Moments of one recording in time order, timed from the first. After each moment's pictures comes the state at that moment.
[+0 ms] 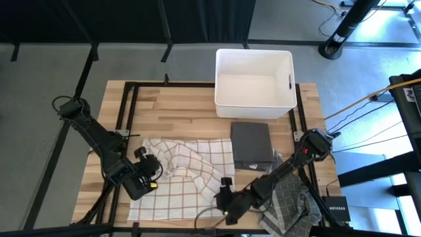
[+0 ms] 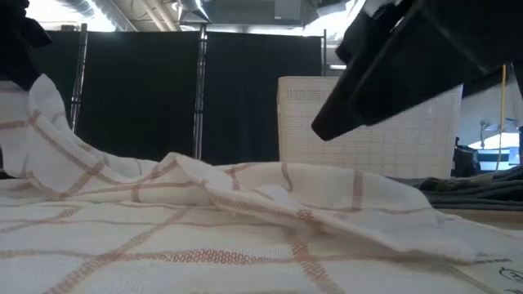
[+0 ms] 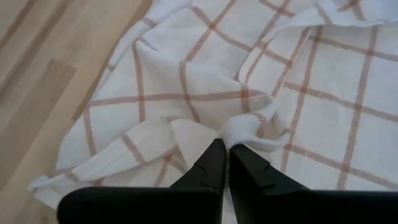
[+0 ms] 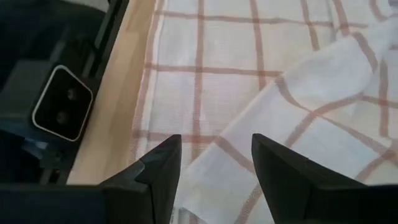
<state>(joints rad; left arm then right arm) -0.84 1.36 0.89 -0.93 -0.62 -1.19 0.67 2.02 1.29 -0.13 0.35 0.41</state>
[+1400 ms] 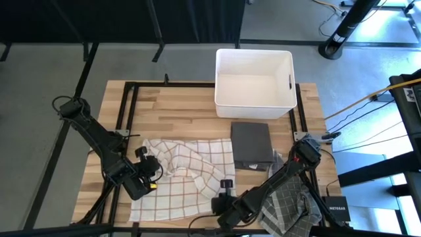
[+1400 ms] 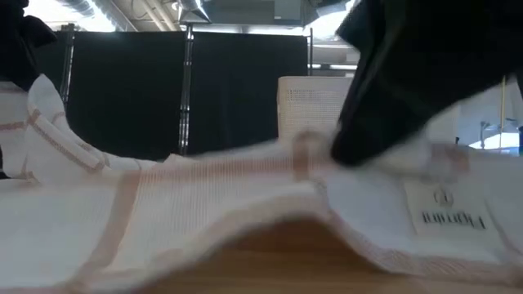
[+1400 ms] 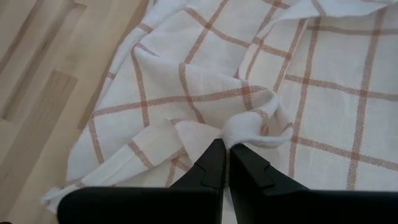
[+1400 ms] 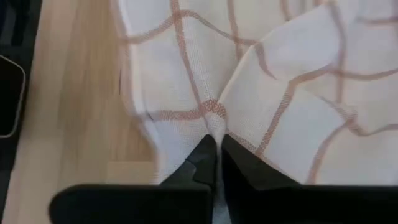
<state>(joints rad) -0.84 1.36 0.89 -0.93 -0.62 -1.12 0.69 2.19 1.66 -0.66 0.46 0.54</state>
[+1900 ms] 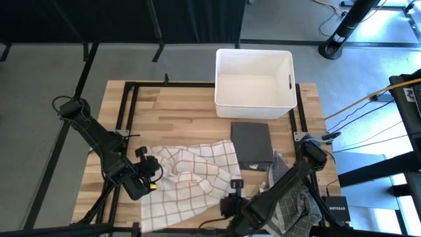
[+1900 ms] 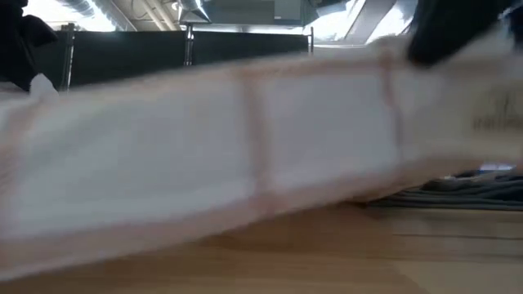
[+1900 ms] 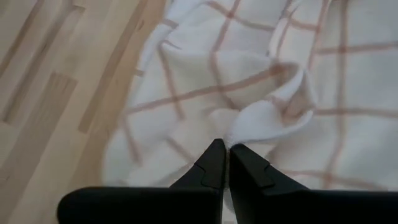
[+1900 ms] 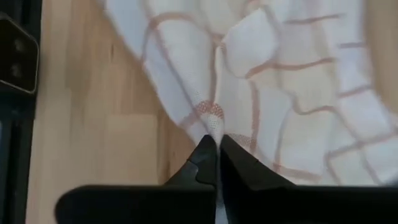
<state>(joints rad) -0.84 1.36 0.89 -0.93 -0.62 -1.10 0.76 2.13 1.78 -1.00 0.53 0.68</state>
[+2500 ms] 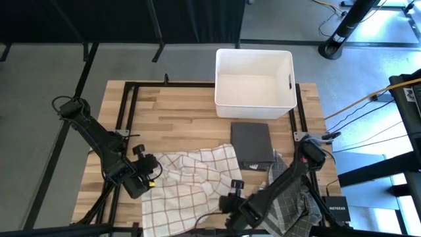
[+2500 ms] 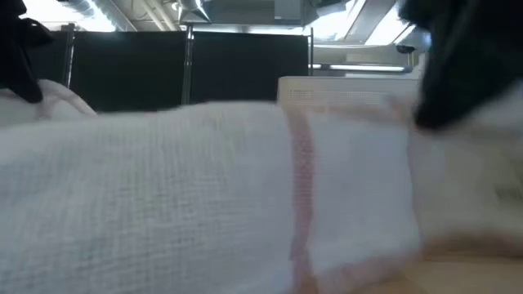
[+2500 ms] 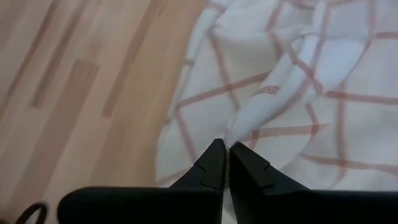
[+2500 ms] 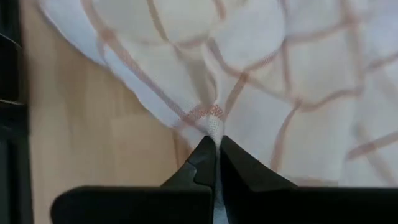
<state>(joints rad) -0.84 1.36 0.89 -1.03 -0.61 -1.15 0.73 2.15 1.66 -0.84 0.43 0.81</state>
